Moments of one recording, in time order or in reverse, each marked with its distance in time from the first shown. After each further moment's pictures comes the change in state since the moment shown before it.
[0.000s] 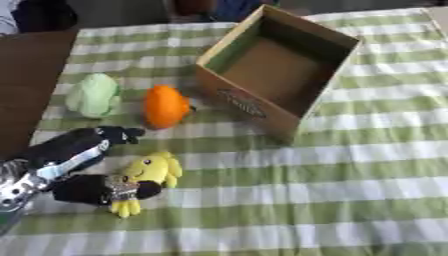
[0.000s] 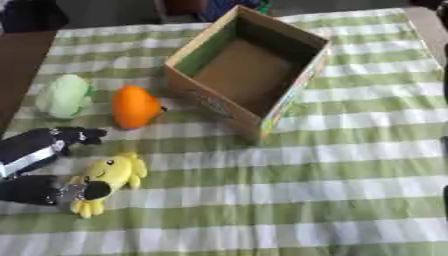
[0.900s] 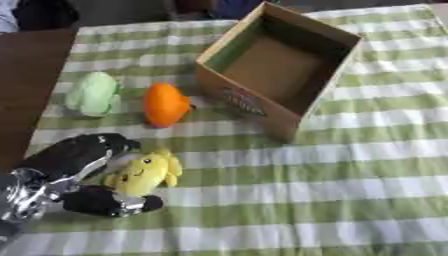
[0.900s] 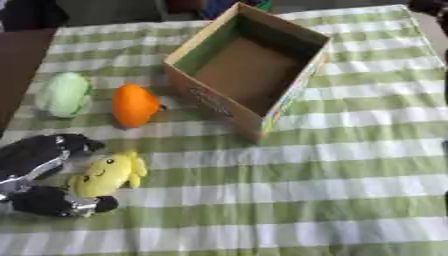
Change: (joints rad) left arm 0.006 -0.013 -0.041 0.013 -0.229 0.019 -0.008; right arm 0.010 0.010 0.000 0.000 0.000 0.005 0.013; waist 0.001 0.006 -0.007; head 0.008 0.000
